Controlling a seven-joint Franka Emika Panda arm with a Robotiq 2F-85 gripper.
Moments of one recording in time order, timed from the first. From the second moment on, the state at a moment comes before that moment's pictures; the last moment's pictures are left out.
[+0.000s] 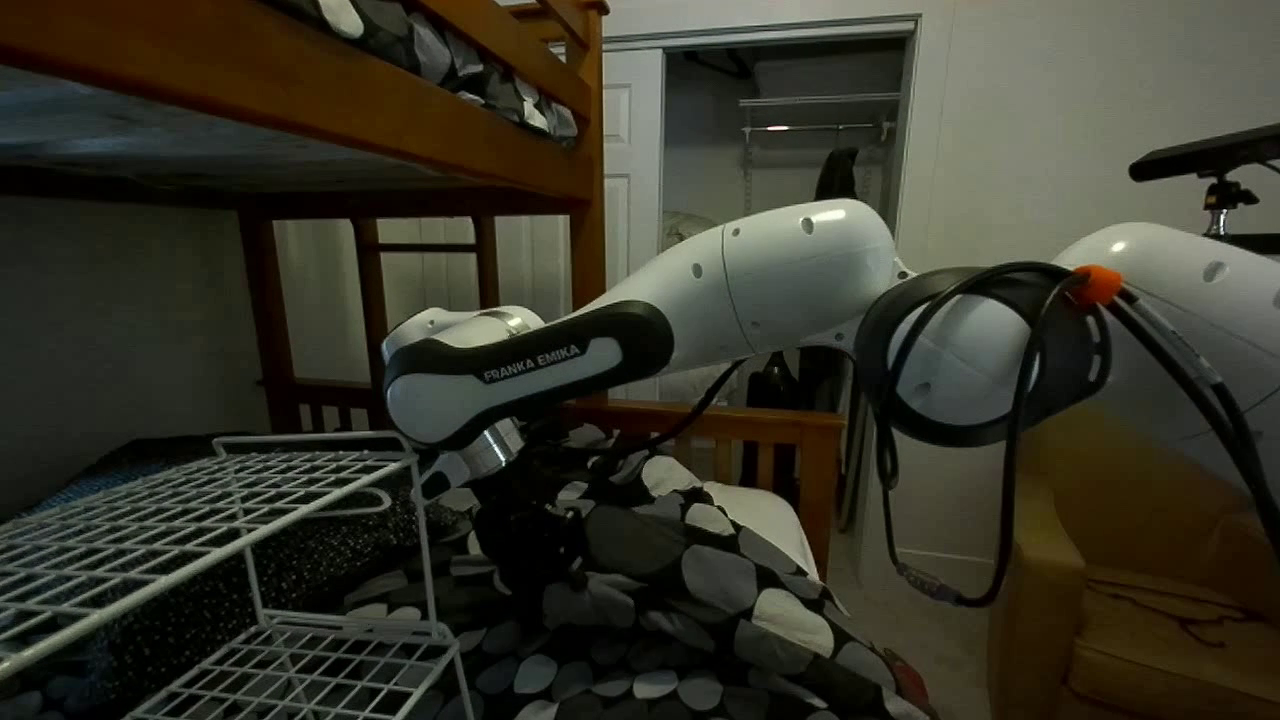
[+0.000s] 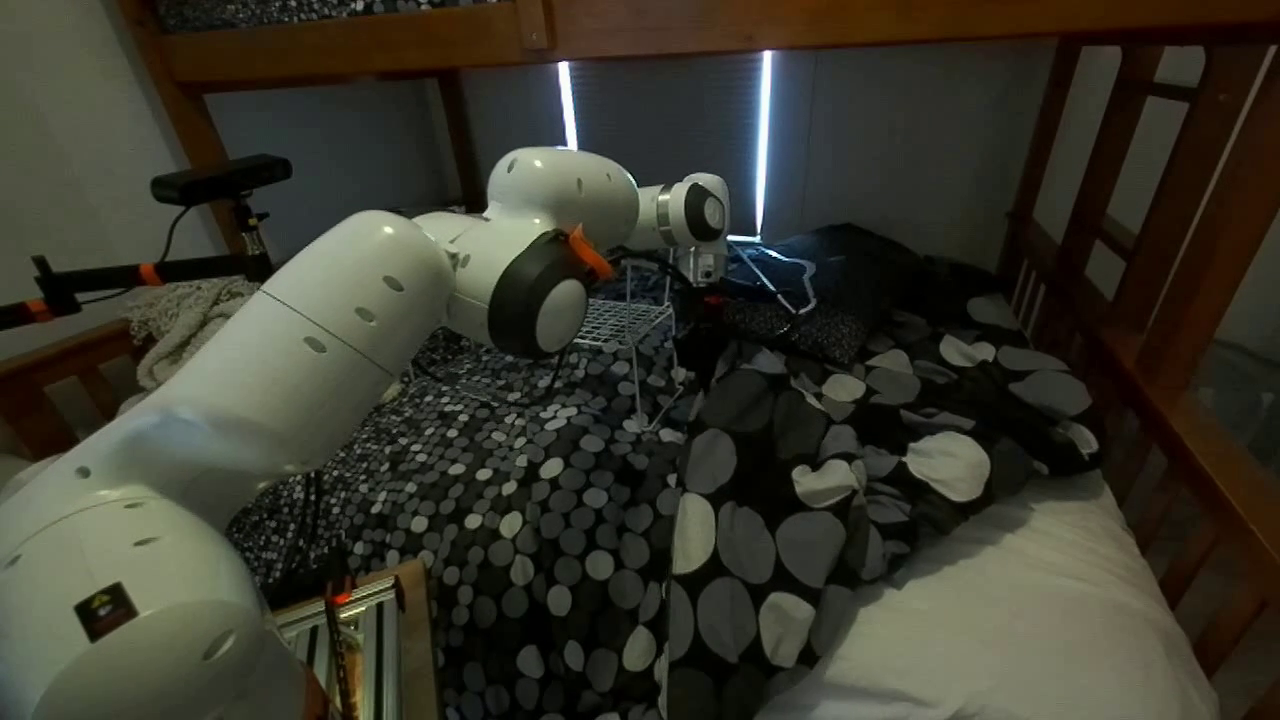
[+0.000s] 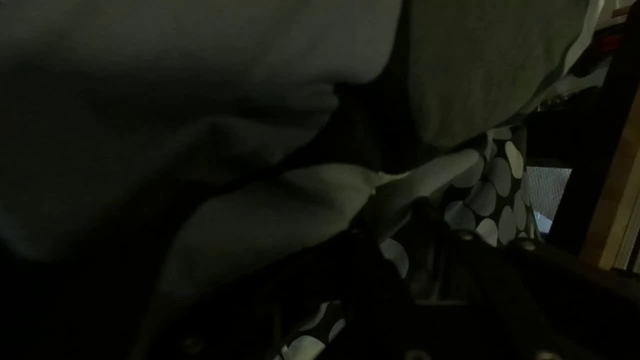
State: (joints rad) arm 0.49 1.01 0.19 -0.85 -0.38 1.40 -1.44
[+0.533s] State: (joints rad) arm 0.50 1.00 0.19 -0.76 -0.38 1.40 -1.45
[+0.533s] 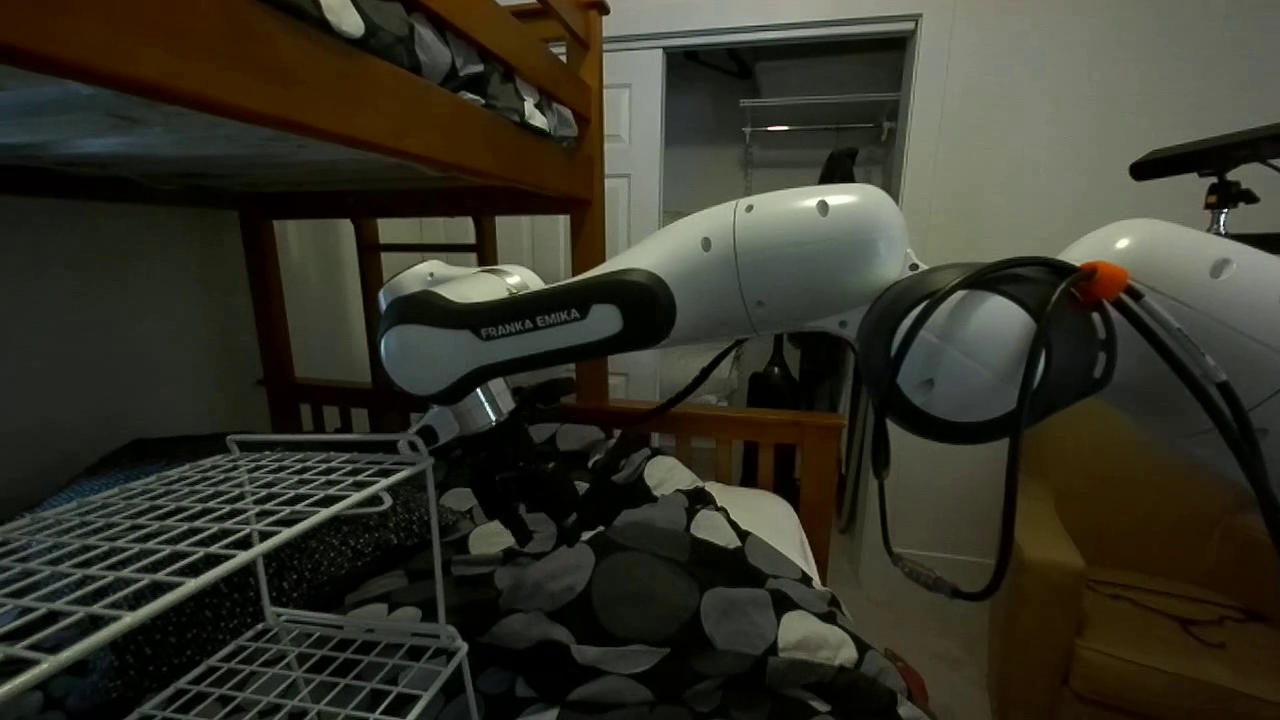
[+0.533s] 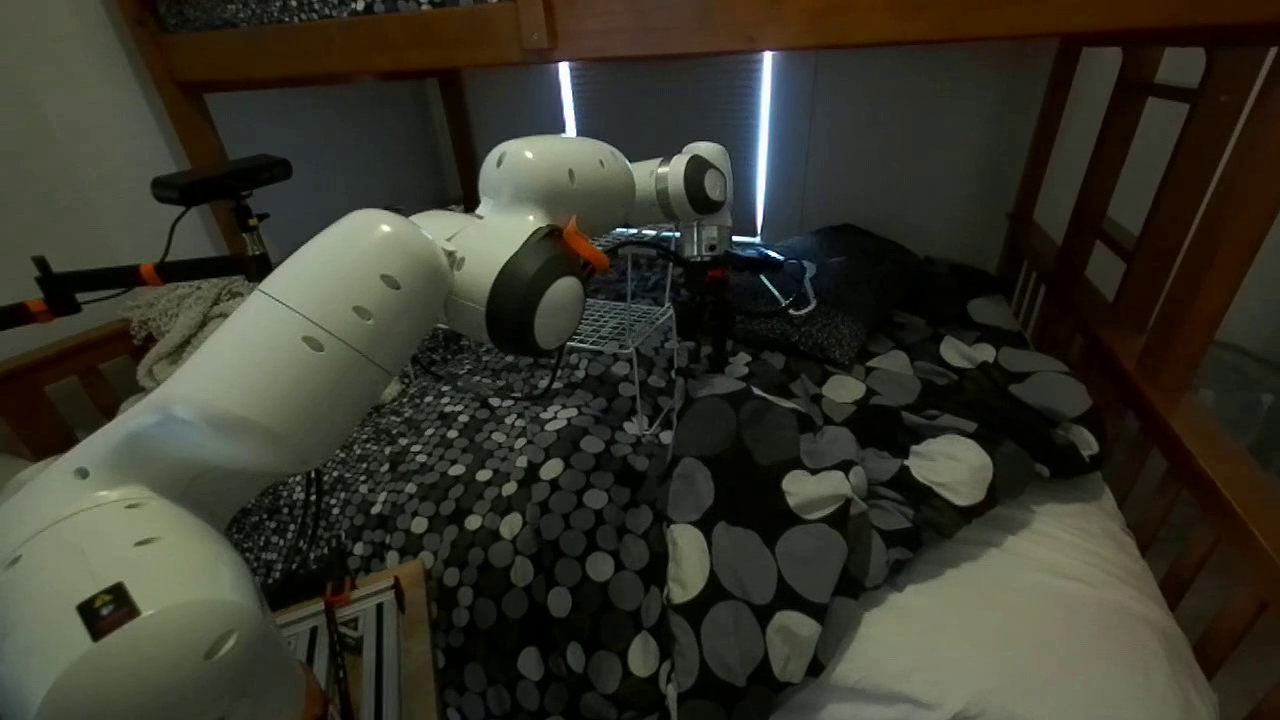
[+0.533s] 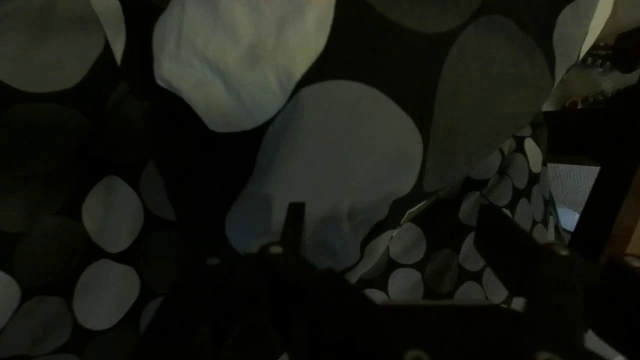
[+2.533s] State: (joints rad) arm 0.11 0.83 0.03 -0.89 -0.32 1.76 -1.12
